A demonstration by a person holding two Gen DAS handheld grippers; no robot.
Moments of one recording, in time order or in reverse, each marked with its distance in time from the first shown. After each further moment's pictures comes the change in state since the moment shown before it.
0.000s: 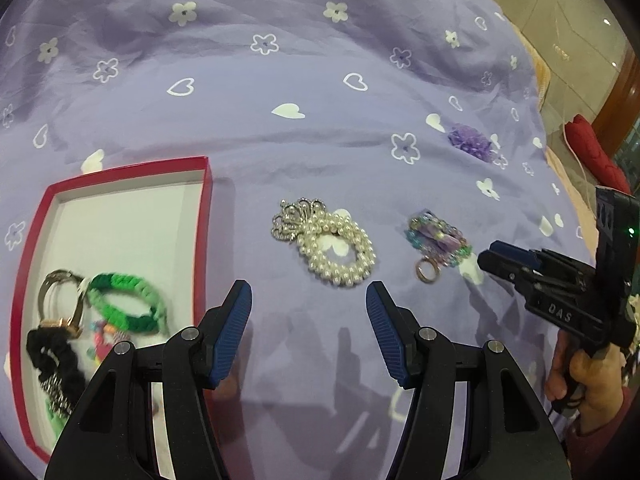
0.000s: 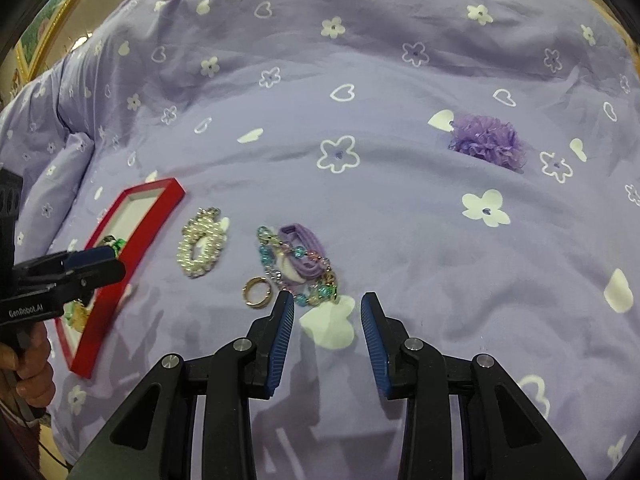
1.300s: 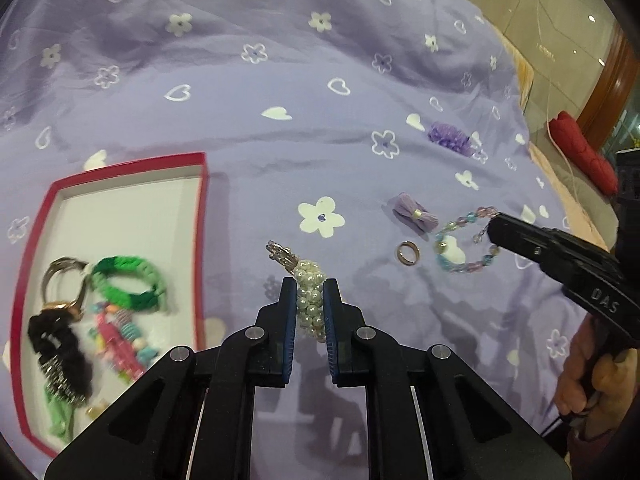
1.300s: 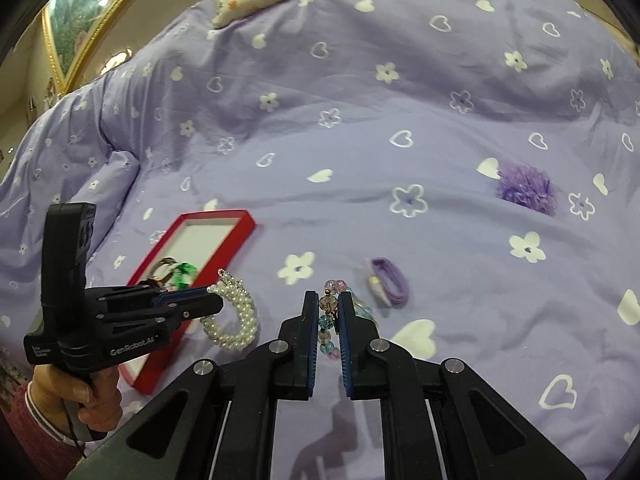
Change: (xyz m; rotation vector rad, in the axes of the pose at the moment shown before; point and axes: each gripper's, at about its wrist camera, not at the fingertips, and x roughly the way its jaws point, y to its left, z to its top) left arm -0.032 -0.001 -0.026 0.022 -0.056 -0.036; right arm -0.046 0.055 0.008 -0.028 -0.132 0.126
